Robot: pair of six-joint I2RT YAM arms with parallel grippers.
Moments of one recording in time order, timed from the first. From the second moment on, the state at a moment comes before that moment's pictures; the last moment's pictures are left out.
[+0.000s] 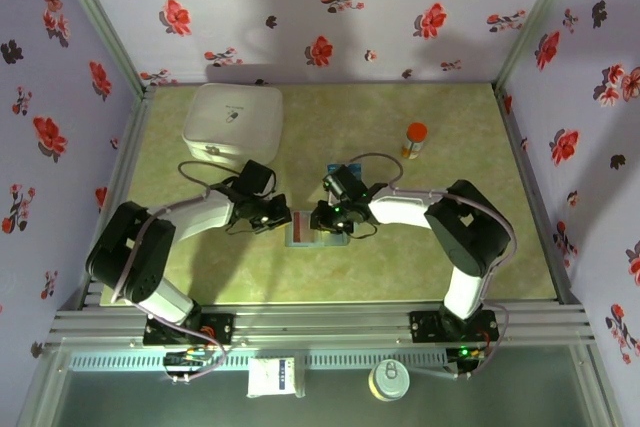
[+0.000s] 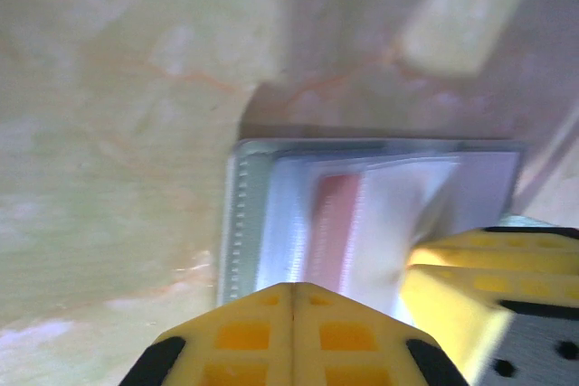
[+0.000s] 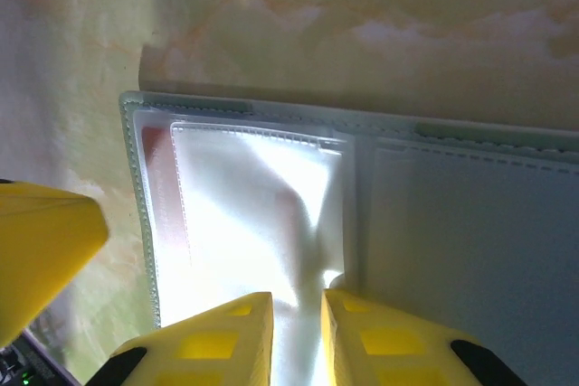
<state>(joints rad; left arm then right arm) -0.58 1.55 0.79 -0.31 0.34 -0.81 0.77 1.78 0.93 -0.18 -0.38 0.86</state>
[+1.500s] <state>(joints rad) -0.65 1.67 0.88 -0.23 0.40 -0.89 0.73 1.69 0.83 -0.03 -0.47 0.92</state>
